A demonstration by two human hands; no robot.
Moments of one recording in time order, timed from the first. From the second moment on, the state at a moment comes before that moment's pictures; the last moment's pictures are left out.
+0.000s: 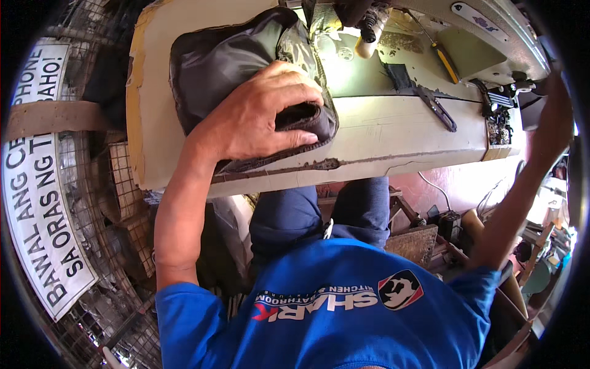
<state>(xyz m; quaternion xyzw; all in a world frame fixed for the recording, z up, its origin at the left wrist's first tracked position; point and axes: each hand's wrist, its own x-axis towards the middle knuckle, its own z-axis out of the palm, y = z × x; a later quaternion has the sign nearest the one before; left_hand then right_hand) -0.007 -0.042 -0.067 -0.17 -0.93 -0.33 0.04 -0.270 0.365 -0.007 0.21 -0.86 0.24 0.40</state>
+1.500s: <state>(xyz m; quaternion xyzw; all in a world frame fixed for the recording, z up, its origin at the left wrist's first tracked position) -0.005 -0.061 -0.074 -0.12 -0.88 -0.46 0.04 0.056 0.134 -0.114 0.11 -0.57 0.70 -0.40</state>
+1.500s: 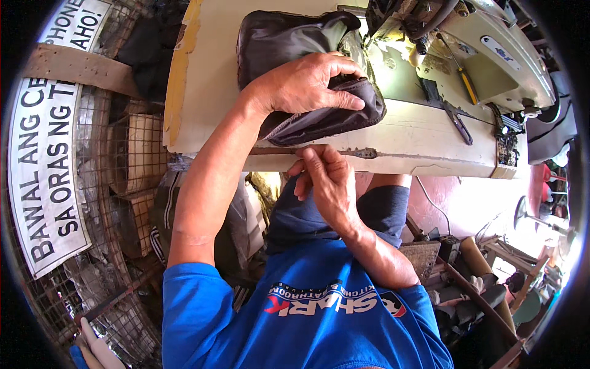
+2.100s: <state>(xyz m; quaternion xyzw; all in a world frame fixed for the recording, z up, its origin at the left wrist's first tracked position) -0.004 -0.048 -0.076 -0.16 -0.92 -0.36 0.06 0.008 0.140 -0.105 0.64 -0.72 0.25 0.10</state>
